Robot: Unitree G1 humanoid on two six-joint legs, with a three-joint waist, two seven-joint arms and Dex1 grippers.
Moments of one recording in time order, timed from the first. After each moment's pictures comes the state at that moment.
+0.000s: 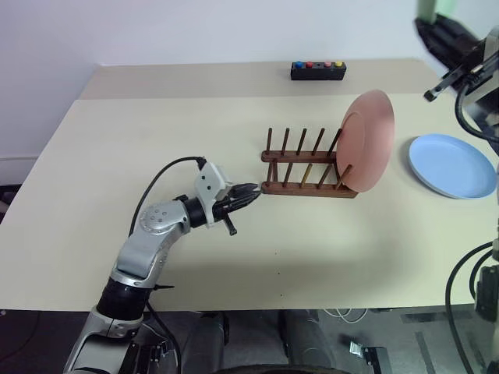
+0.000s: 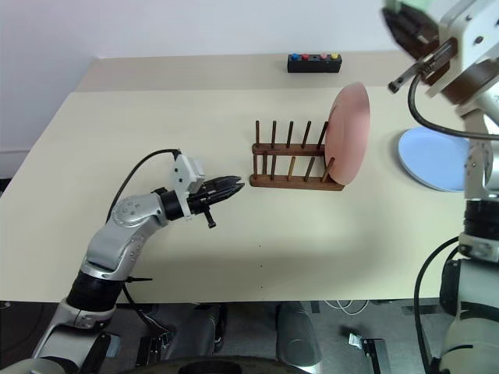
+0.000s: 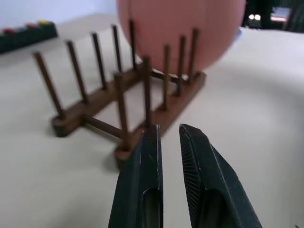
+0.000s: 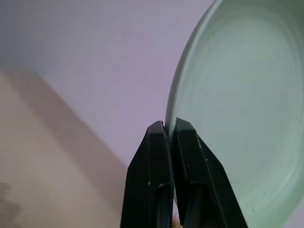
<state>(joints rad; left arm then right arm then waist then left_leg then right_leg) -0.34 0.39 -0.13 -0.22 -0.31 0.34 -0.77 -0.73 -0.87 -0.18 0.01 0.57 0.08 0.75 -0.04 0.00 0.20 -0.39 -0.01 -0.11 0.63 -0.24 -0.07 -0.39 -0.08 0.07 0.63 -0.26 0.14</state>
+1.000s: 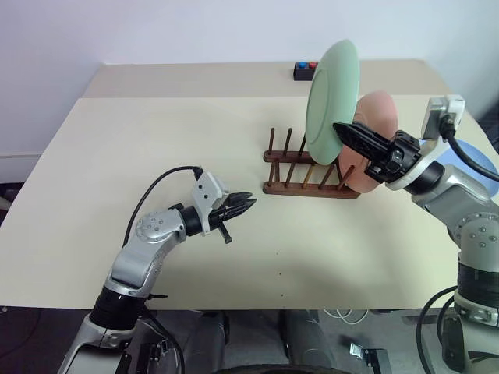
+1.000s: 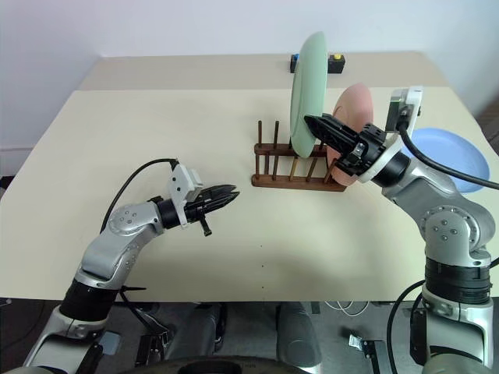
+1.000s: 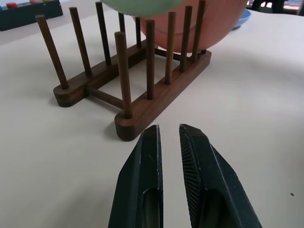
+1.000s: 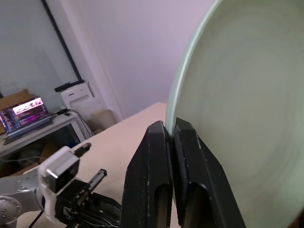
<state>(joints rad) -0.28 0.41 -0.17 -0.22 -0.30 0.35 -0.76 -0.42 -0.65 -0.28 -0.25 1.11 0.69 0.62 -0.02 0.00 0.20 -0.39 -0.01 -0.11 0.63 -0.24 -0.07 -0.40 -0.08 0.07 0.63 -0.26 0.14</state>
